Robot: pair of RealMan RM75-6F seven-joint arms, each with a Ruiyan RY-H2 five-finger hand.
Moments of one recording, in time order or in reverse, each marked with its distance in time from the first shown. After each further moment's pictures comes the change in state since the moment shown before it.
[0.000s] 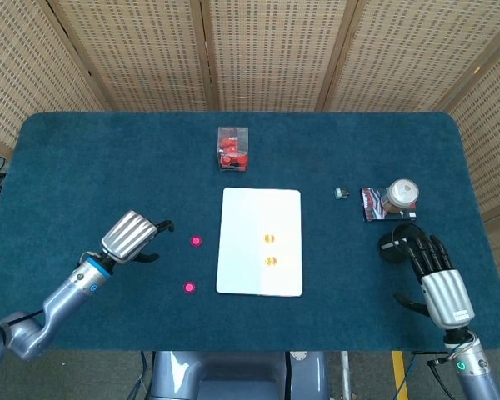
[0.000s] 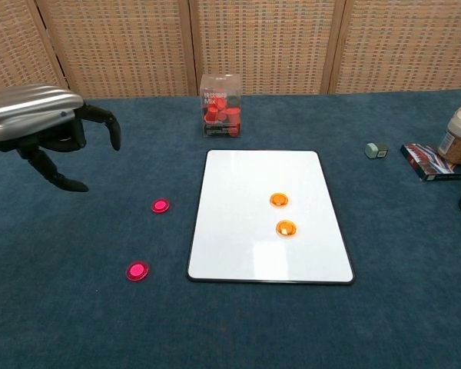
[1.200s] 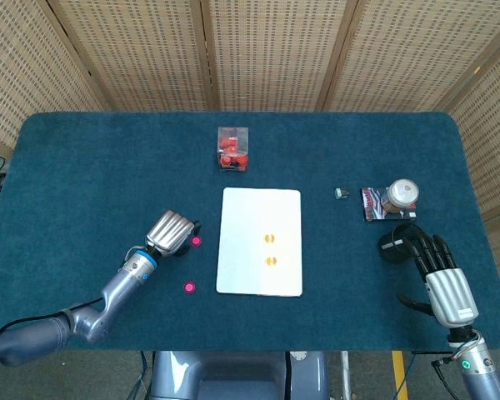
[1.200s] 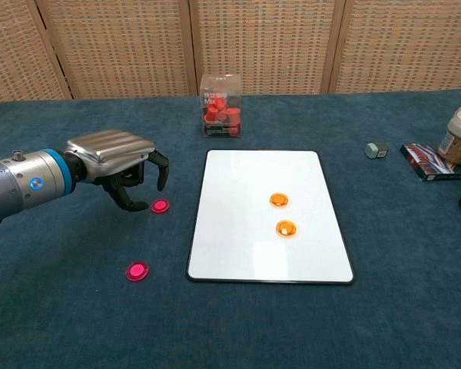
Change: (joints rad) left arm -0.151 -0.268 -0.034 0.150 -0.364 -0.195 0.281; right arm -0.012 0.041 0.025 -0.044 -0.005 -0.045 0.037
